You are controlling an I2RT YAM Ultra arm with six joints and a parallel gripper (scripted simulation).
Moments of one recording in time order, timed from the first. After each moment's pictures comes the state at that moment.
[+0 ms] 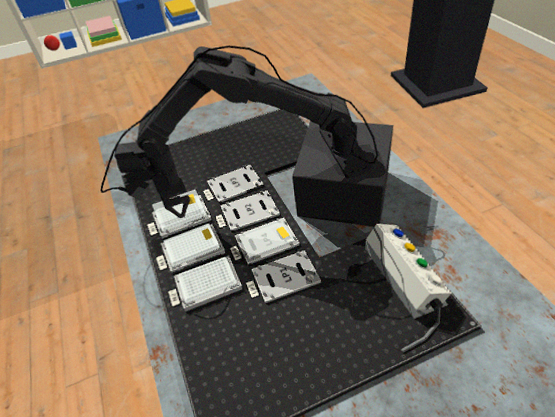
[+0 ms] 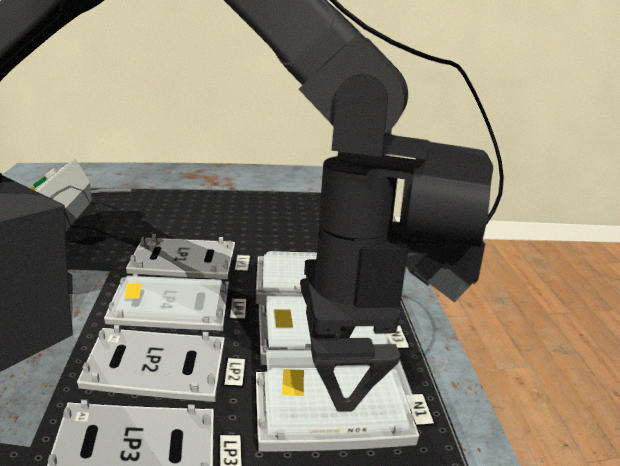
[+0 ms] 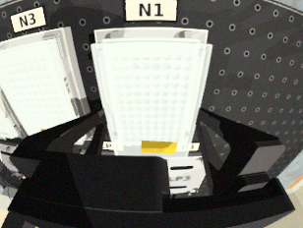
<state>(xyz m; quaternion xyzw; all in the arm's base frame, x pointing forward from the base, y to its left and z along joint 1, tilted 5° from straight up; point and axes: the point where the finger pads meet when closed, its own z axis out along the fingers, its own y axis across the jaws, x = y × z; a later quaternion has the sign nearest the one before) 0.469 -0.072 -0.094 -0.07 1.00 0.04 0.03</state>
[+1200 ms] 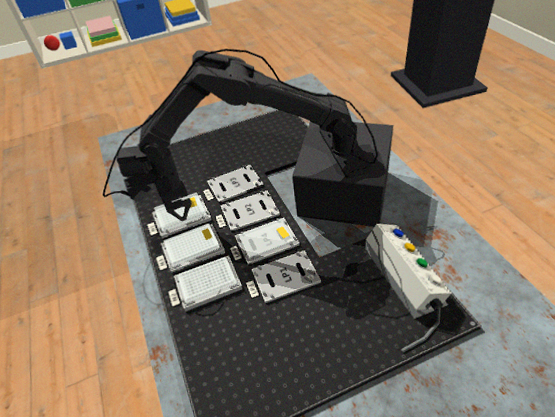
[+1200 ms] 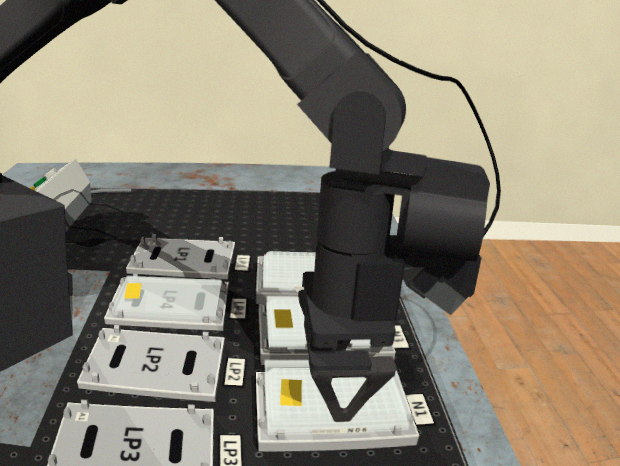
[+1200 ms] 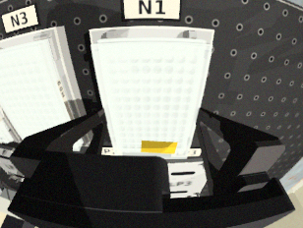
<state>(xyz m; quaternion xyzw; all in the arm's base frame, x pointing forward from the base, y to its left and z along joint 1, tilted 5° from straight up) 0.469 -0.071 -0.107 -0.07 1.00 0.04 0.02</state>
